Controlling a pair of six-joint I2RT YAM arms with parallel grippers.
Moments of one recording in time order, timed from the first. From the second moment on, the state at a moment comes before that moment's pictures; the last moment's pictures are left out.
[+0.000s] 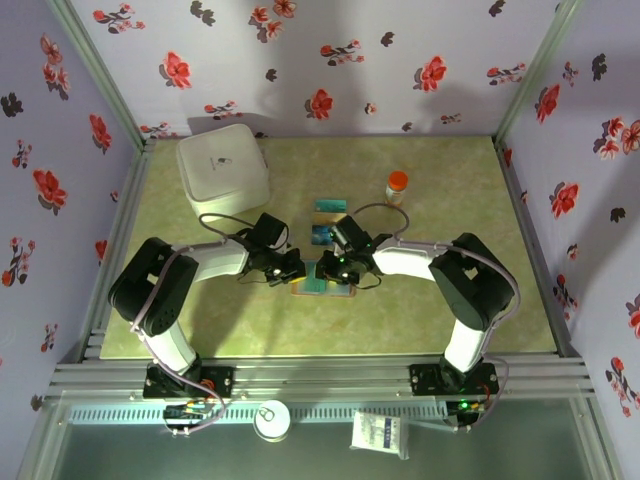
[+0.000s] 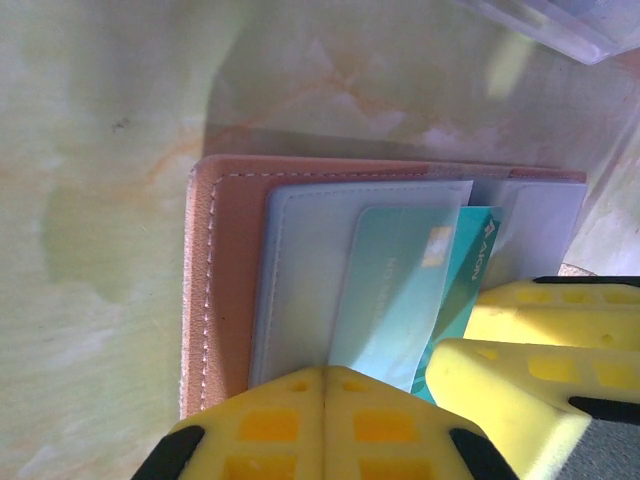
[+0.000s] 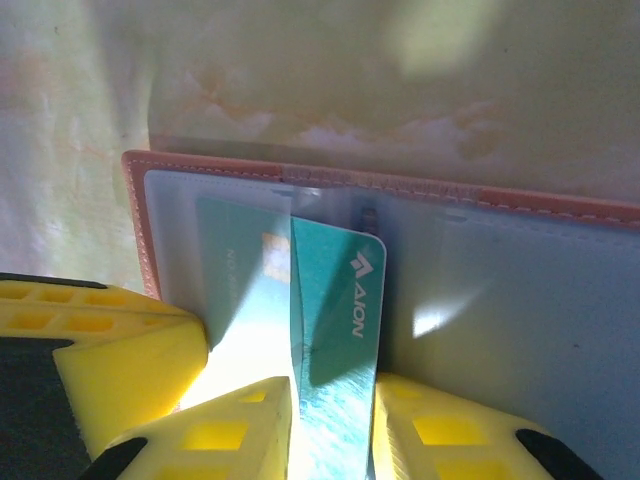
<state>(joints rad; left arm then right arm) -0.62 1.71 0.84 -0.21 0.46 -0.80 0.75 1.77 0.94 -0.23 -0.34 0.87</state>
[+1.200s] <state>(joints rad) -0.62 1.71 0.82 -0.17 0.46 -0.81 0.68 1.59 0.87 -0.29 -0.33 0.80</state>
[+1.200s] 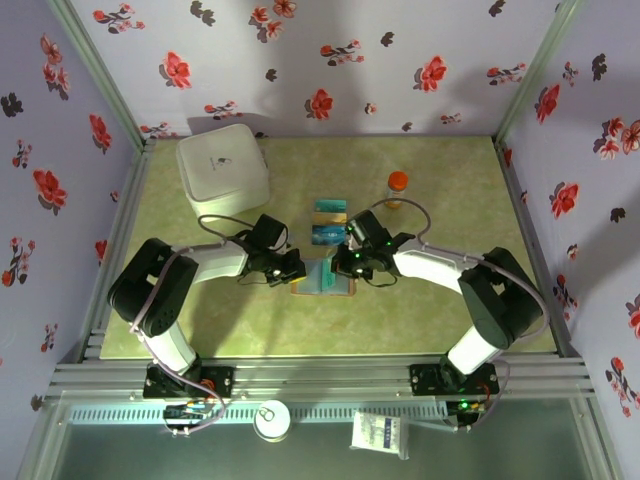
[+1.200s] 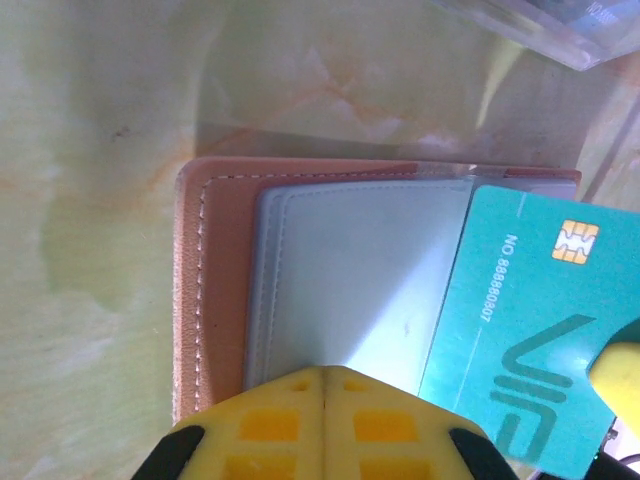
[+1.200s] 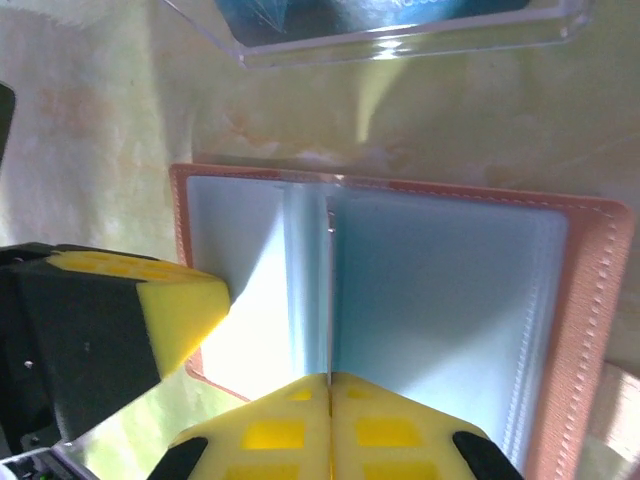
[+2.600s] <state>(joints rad) -0.50 1.37 0.66 -0.32 0.37 -0.79 0.53 2.02 1.87 -1.00 -0.20 -0.81</state>
